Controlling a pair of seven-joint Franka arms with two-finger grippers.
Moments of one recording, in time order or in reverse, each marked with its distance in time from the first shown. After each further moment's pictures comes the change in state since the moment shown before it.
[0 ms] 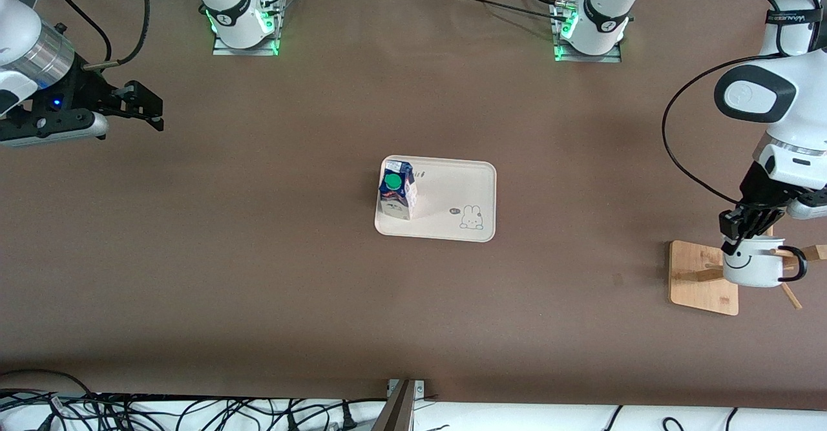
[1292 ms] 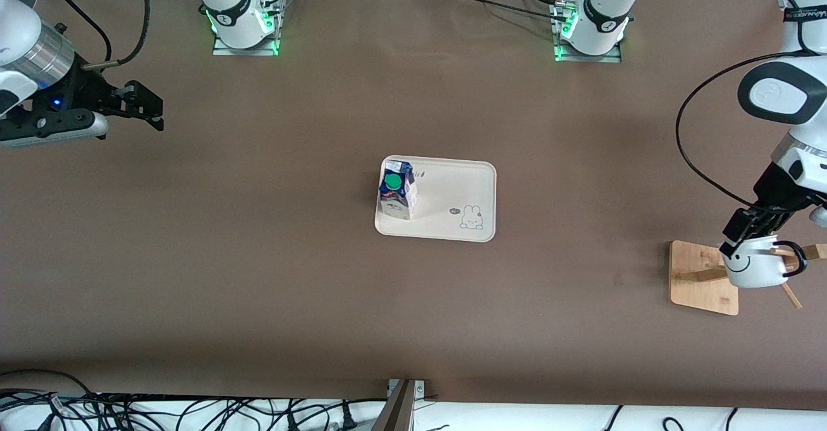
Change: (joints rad) left arm 0.007 0.011 0.030 0.056 0.000 -0.103 -0.076; right arm 0.000 0.000 0.000 0.000 0.000 0.000 0.000
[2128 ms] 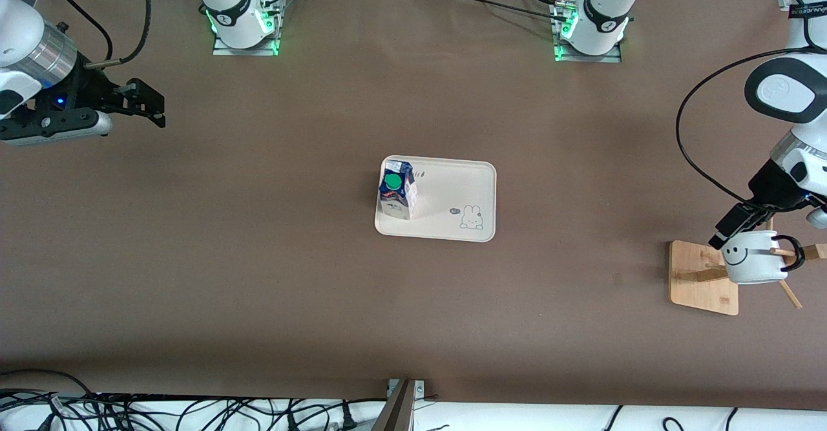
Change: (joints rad) left arm 0.003 -0.012 0.020 0.027 0.000 -0.162 -0.101; right arm 0.000 0.000 0.001 0.000 0.000 -0.018 0.000
